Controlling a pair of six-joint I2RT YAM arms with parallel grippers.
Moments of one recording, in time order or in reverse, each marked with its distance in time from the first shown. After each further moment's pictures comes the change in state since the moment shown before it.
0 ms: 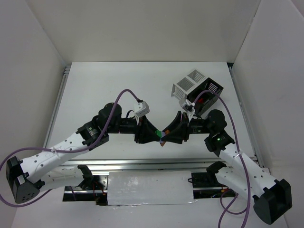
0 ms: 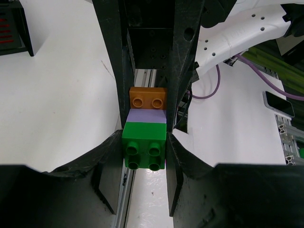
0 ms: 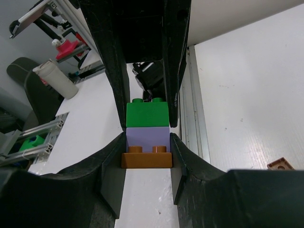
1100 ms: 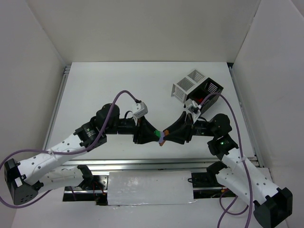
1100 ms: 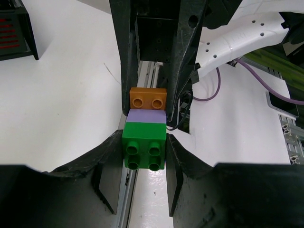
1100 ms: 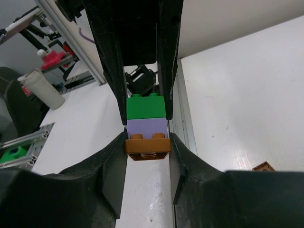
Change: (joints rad) left arm -0.002 -0.029 0.000 -0.014 -0.014 0.012; right arm -0.031 -0.092 -0.024 -0.011 0.057 -0.022
